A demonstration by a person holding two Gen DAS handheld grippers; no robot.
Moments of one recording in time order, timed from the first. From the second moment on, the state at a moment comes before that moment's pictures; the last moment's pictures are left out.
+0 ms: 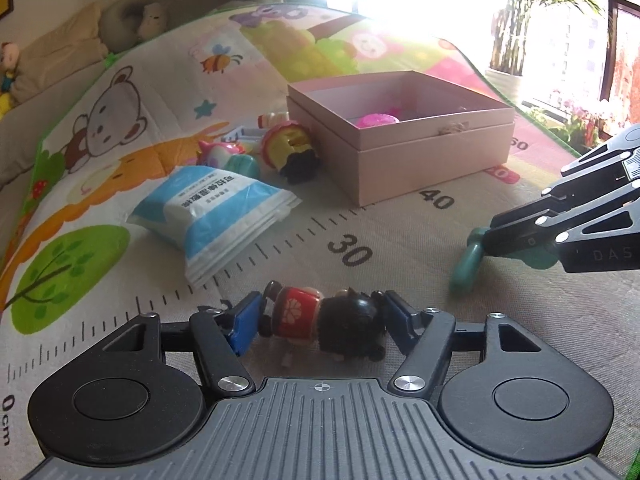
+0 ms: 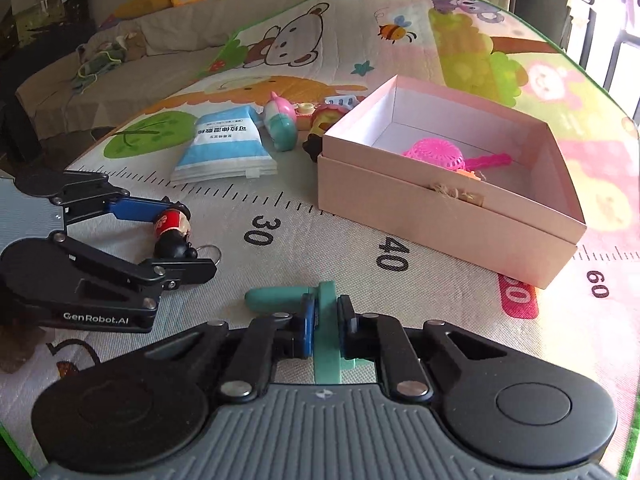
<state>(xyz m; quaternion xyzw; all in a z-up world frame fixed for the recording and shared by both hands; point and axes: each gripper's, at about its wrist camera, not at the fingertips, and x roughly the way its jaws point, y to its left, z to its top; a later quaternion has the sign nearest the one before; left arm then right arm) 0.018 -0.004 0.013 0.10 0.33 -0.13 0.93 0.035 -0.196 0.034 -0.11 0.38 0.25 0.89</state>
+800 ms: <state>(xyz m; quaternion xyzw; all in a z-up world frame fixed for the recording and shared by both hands) -0.003 -0.031 0.063 0.10 0.29 -0.14 0.94 -0.016 -0.253 0.088 -0.14 0.32 0.26 0.90</state>
